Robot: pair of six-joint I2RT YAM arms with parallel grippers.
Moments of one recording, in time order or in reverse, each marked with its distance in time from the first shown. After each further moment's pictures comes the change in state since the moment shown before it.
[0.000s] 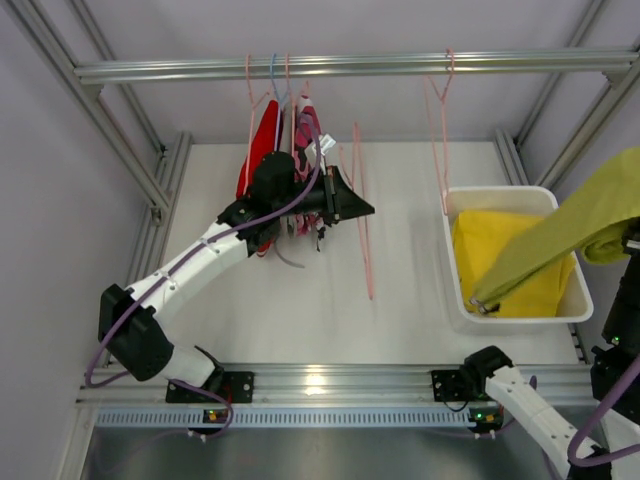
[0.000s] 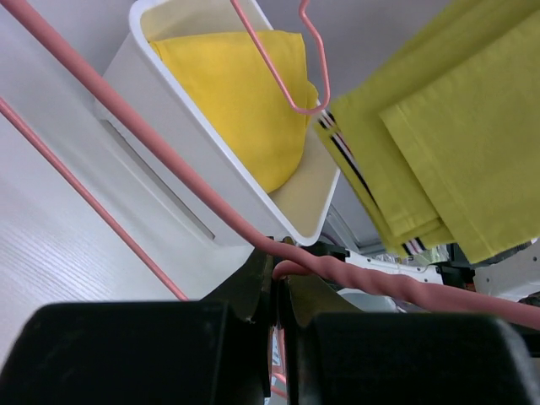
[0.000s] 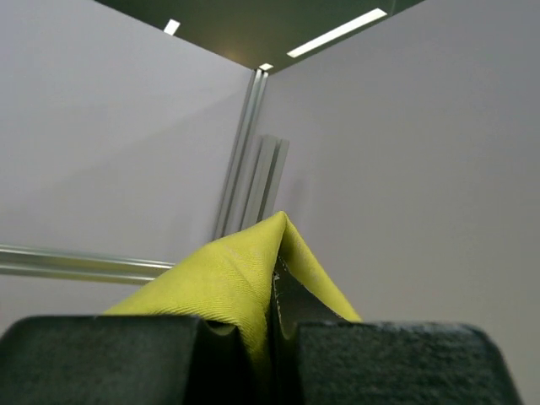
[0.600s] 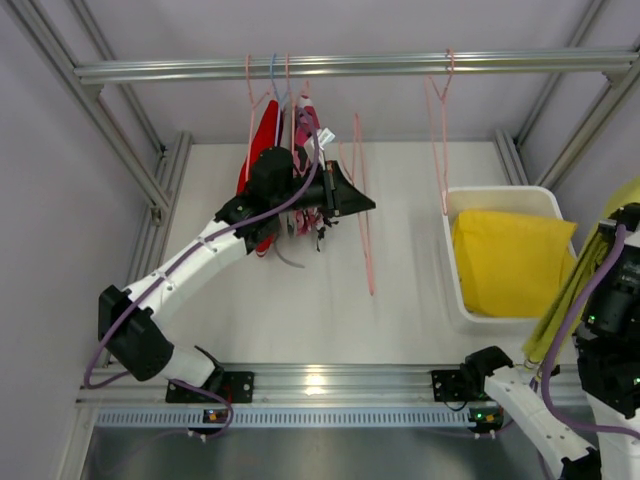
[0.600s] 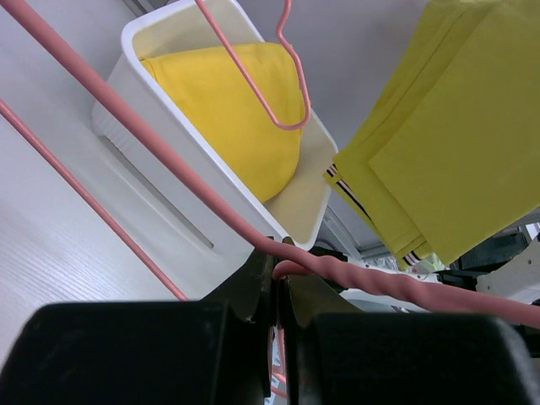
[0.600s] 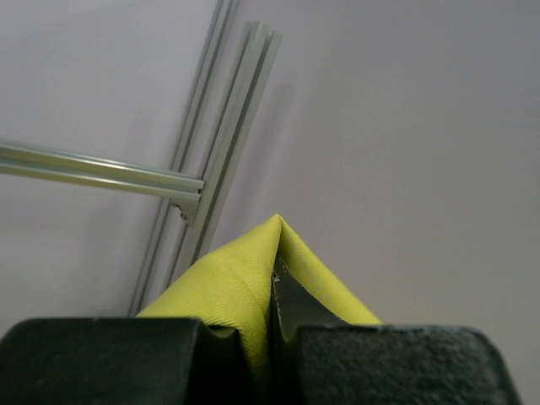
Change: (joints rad) left arm 0.000 0.000 0.043 -0.015 -0.001 0.018; right arm -0.080 0.012 -0.037 -0.162 0.152 -0.009
